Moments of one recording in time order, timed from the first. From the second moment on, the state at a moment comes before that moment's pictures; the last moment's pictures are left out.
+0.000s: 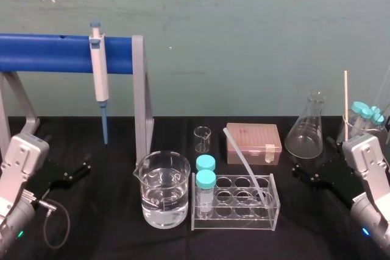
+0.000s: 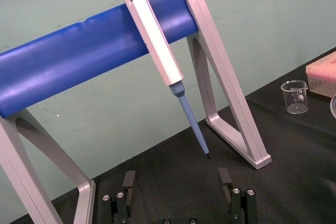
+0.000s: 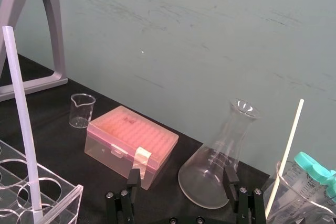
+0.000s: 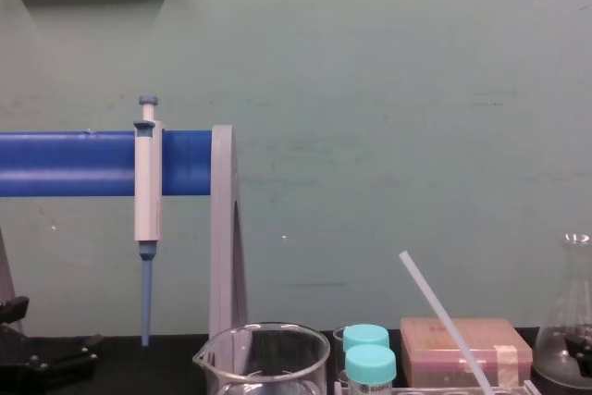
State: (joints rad) left arm -0.20 0.60 0.45 -1.41 -0.25 -0.12 0.03; right arm 0.20 0.60 -0.45 -1.41 0.25 -0.12 -0.03
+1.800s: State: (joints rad) left arm -0.20 0.60 0.45 -1.41 -0.25 -0.12 0.03; right arm 0.20 0.60 -0.45 -1.41 0.25 -0.12 -0.03
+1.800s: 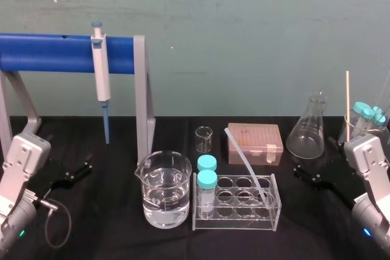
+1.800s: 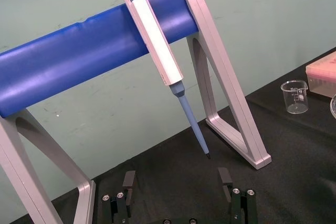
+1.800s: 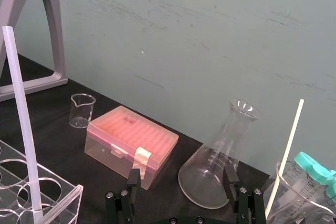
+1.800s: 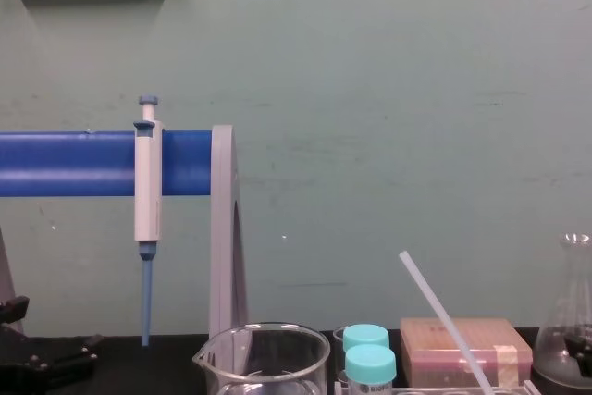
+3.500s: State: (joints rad) left arm -0.20 0.60 0.45 -1.41 -0.25 -0.12 0.03; right arm 0.22 0.60 -0.47 -1.46 0.17 -0.22 0.17
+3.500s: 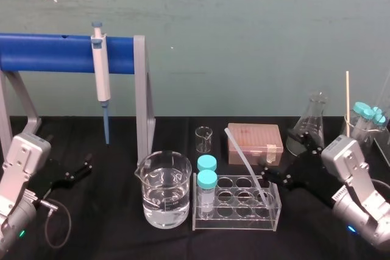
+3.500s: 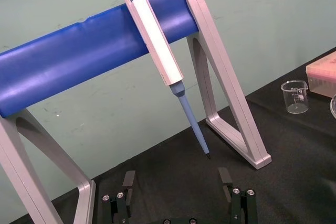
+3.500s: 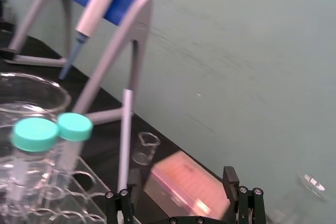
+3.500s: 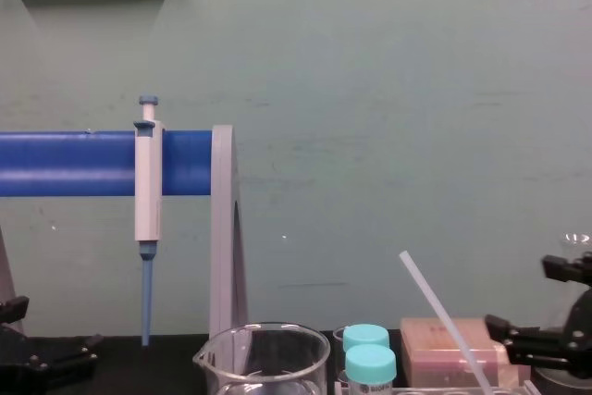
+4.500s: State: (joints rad) left arm -0.20 0.60 0.45 -1.41 -0.25 -0.12 0.03; right arm 0.37 0.49 -0.46 -1.31 0.30 -0.28 0.50
